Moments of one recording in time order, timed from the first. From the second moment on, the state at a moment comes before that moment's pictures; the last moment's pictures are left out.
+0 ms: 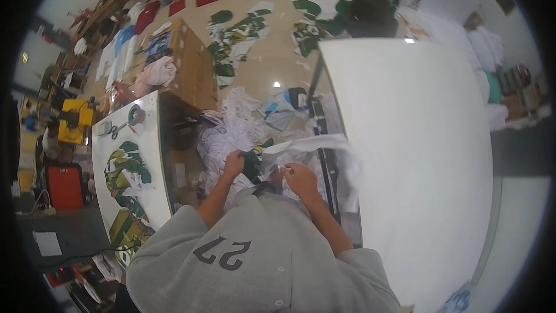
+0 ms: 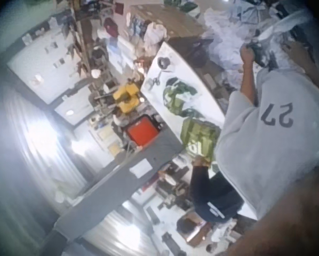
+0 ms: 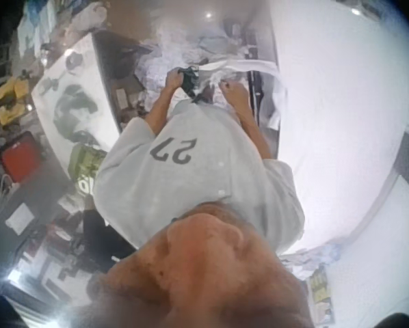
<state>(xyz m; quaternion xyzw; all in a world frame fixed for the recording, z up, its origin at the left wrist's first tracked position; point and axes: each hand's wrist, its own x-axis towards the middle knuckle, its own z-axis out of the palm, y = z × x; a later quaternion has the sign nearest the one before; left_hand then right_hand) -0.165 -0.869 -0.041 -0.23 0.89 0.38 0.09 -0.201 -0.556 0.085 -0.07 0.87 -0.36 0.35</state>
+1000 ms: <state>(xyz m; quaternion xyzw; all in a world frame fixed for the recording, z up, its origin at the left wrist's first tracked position) -0.469 -1.069 0.022 -0.48 0.74 0.46 0.06 -0.942 -1.077 -0.019 -0.23 0.76 -0.55 0.26</state>
